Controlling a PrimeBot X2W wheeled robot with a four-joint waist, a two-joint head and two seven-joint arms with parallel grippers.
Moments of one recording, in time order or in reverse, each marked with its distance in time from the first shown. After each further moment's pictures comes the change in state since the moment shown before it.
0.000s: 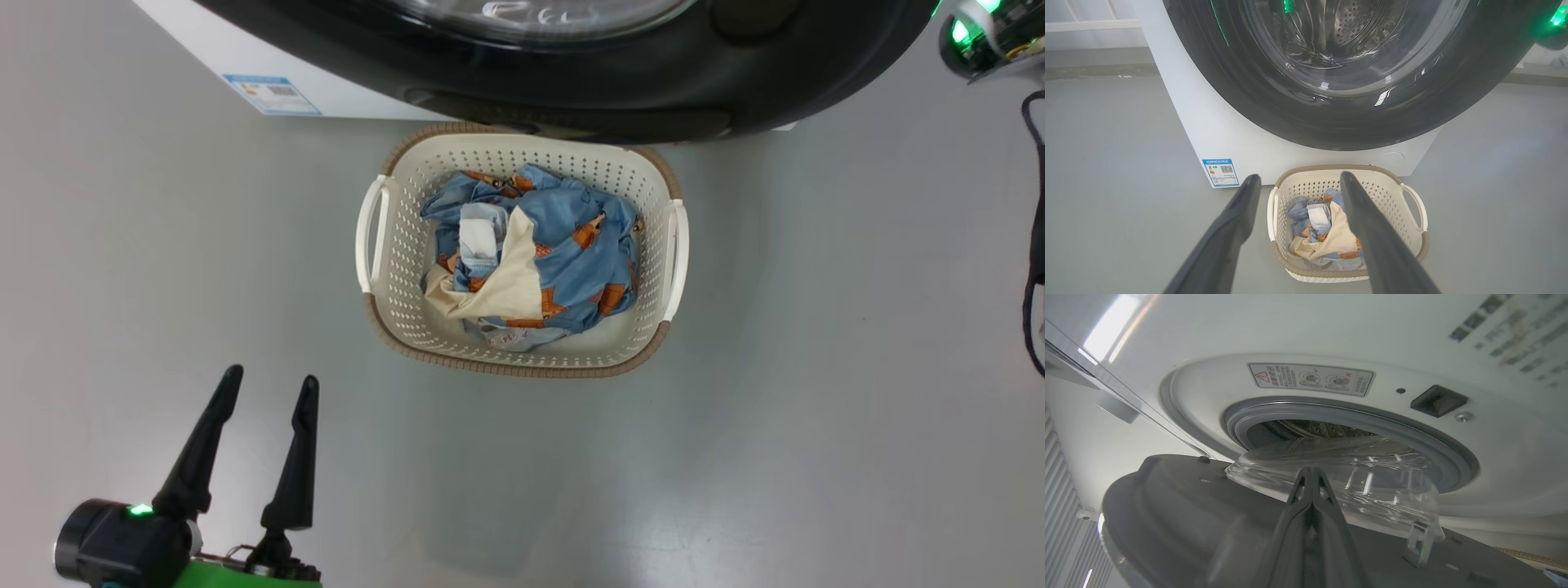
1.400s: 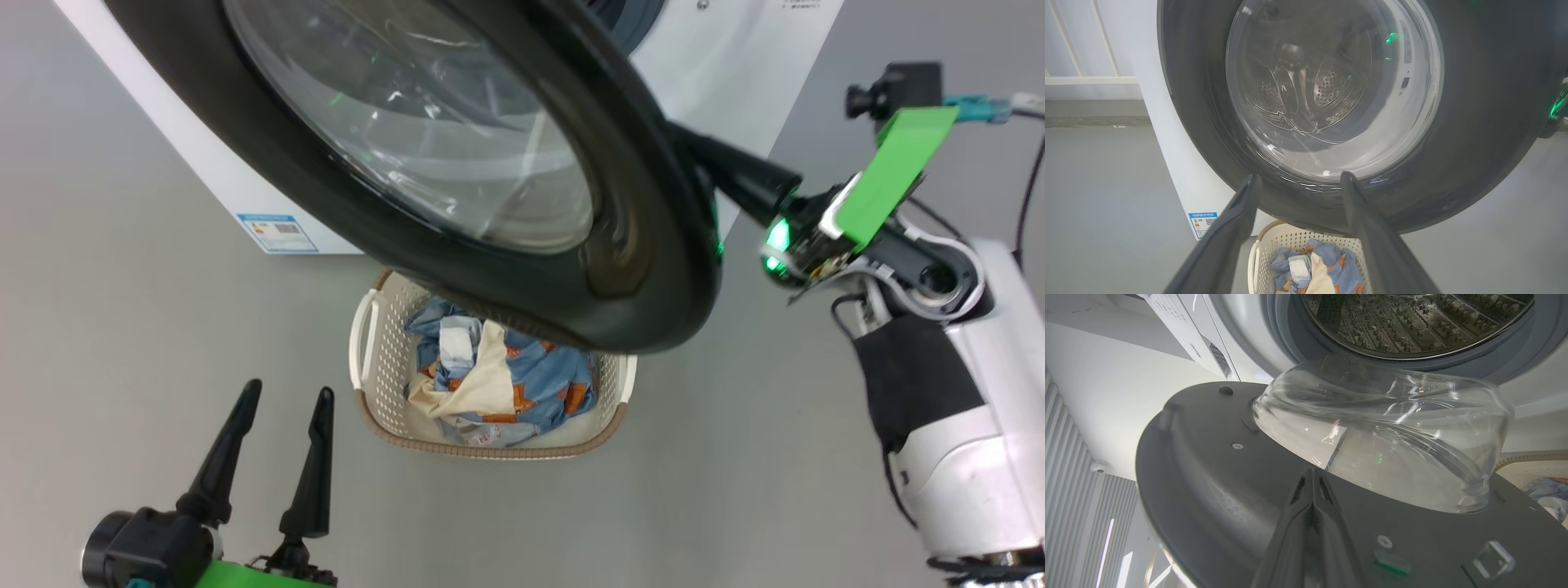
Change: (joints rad) left arm -0.006 -0.030 -0.013 0.060 0.000 0.000 0.000; right arm 0.312 0.132 0.144 -0.060 0.013 0.000 0.069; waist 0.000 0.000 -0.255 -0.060
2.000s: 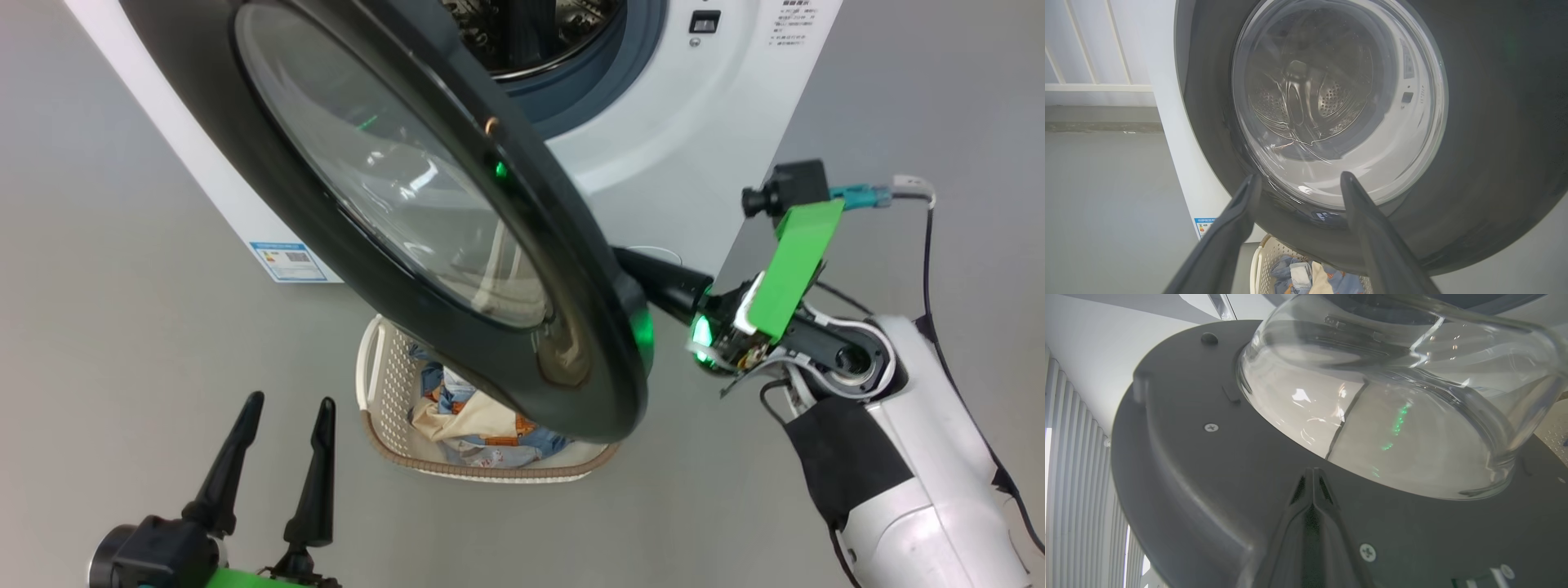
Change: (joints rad) left arm 0.016 -0.014 0.001 0.010 -0.001 0.000 0.000; right arm 0.124 0.057 0.109 -0.034 0.022 0.000 0.018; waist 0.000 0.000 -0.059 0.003
